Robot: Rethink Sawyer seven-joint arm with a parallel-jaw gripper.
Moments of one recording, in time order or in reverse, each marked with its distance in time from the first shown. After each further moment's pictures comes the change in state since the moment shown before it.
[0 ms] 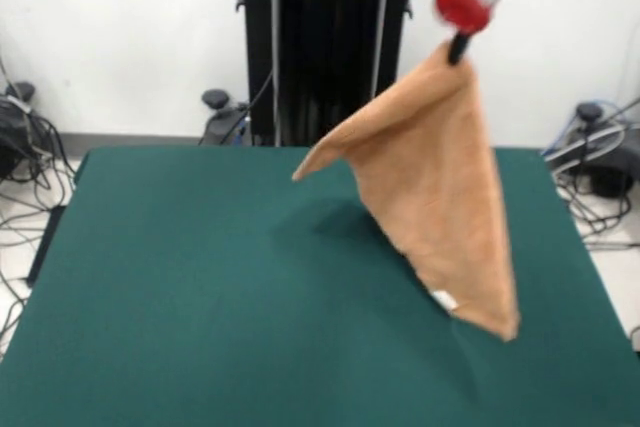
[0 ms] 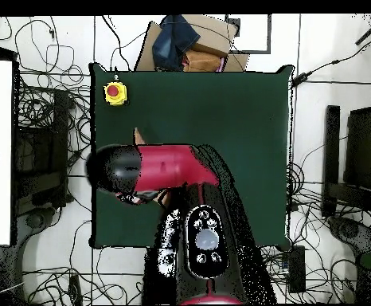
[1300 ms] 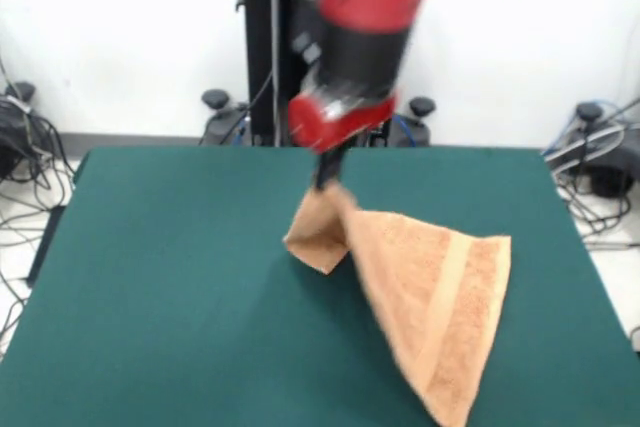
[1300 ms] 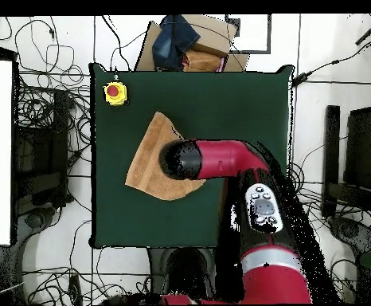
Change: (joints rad) arm -0.210 0.260 -0.017 -0.141 -0.220 -0.434 0.170
